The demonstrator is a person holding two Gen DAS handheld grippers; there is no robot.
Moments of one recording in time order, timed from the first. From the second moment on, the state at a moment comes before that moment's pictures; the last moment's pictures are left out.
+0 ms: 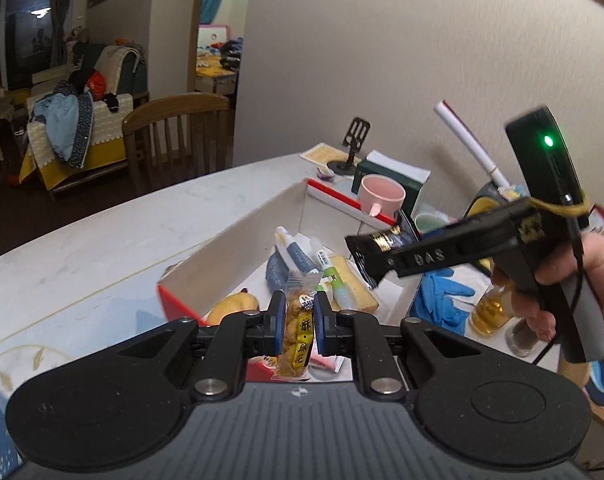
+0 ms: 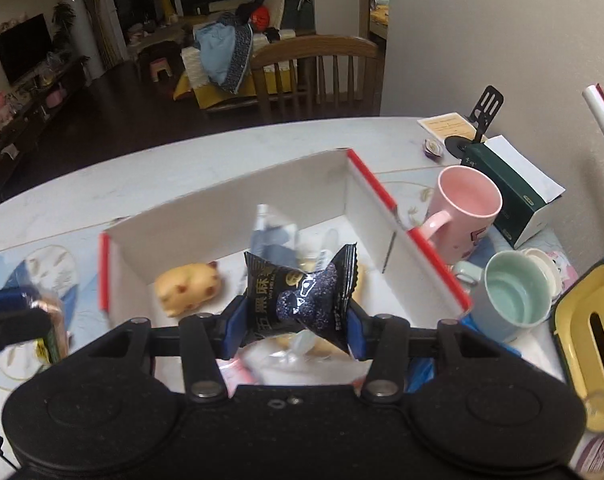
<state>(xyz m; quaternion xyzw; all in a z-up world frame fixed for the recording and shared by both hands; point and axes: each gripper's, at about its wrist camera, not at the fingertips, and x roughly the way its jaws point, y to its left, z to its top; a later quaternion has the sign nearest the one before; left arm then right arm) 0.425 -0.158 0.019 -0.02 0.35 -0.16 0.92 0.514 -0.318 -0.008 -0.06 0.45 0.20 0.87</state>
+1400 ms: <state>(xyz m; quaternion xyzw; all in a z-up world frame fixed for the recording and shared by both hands) 0.517 -0.235 -0.090 0.09 0.52 -0.13 0.84 0.552 -0.337 -0.048 -0.05 0.48 0.22 0.85</state>
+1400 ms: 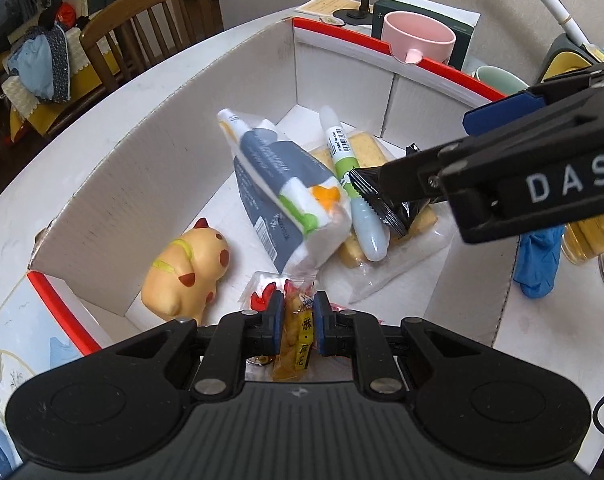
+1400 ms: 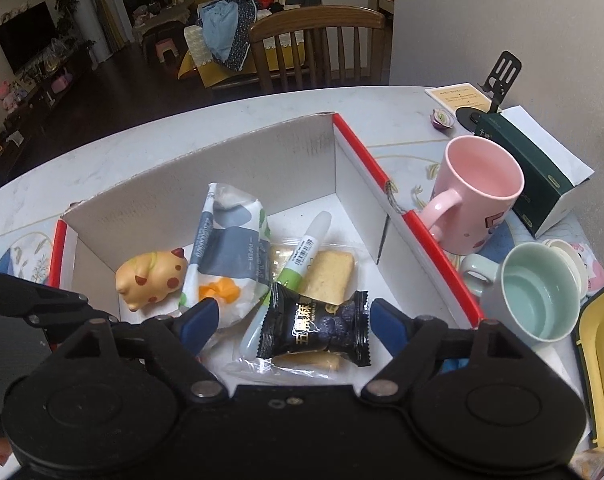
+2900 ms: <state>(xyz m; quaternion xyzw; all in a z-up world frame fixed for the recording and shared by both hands) 0.321 -0.065 0.020 0.01 0.36 -0.15 0.92 0.372 -0.227 0.034 -0.08 0.39 0.29 0.87</state>
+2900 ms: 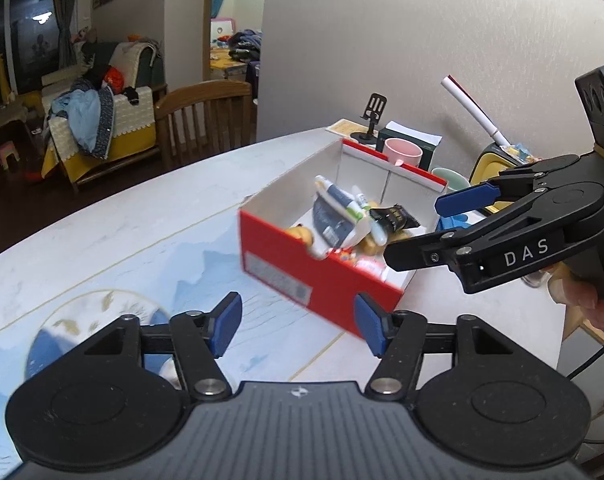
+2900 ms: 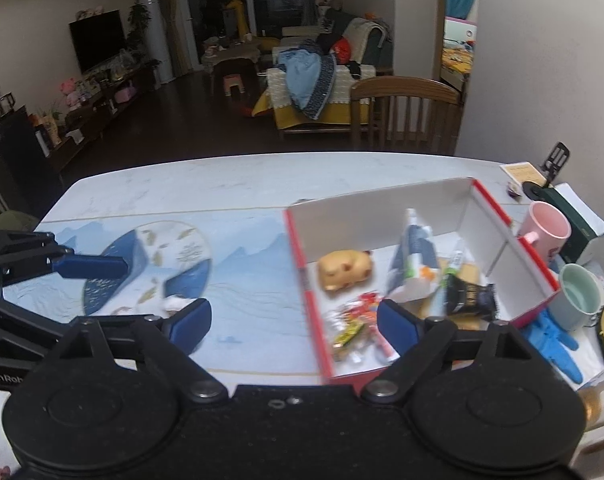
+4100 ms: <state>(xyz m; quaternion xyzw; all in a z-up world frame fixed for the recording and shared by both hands) 0.324 0.061 -0.073 -0.04 0.41 -0.07 0.91 0.325 -0.104 -0.071 -0.10 0.46 0.29 0.83</state>
